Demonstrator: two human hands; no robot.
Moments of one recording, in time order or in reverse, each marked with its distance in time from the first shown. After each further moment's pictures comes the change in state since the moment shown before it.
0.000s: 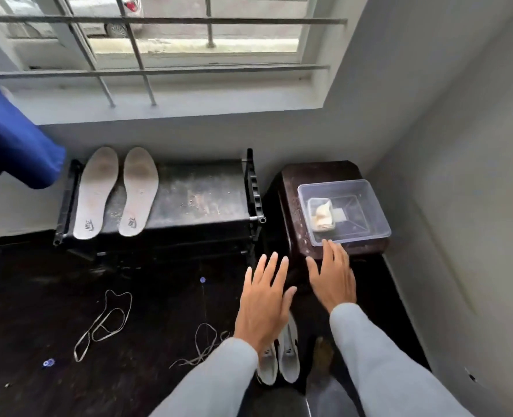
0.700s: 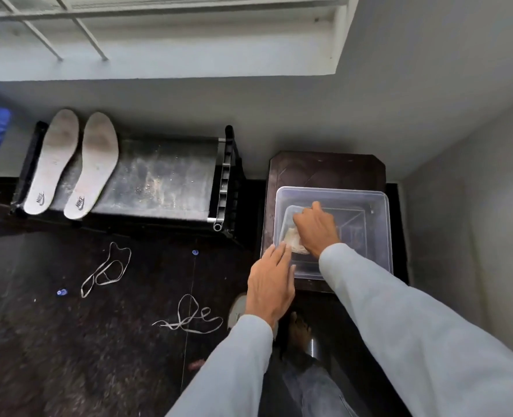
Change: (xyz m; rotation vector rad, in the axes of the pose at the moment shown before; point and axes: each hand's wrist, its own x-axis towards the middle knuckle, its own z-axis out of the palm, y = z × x) left_hand 0.198 0.098 0.138 -0.071 -0.074 -0.404; right_hand 0.272 0.066 0.021 -0.538 -0.390 -0.676
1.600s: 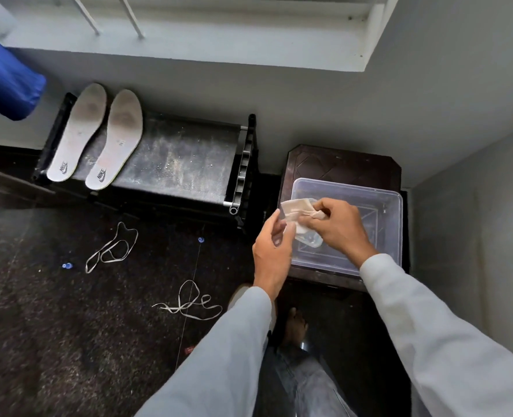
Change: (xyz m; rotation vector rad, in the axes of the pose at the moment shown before) left_hand 0.006 0.010 -0.037 -1.074 0.221 -0.472; right_hand -0.045 -0.002 -0.042 0.975 0.157 0.183
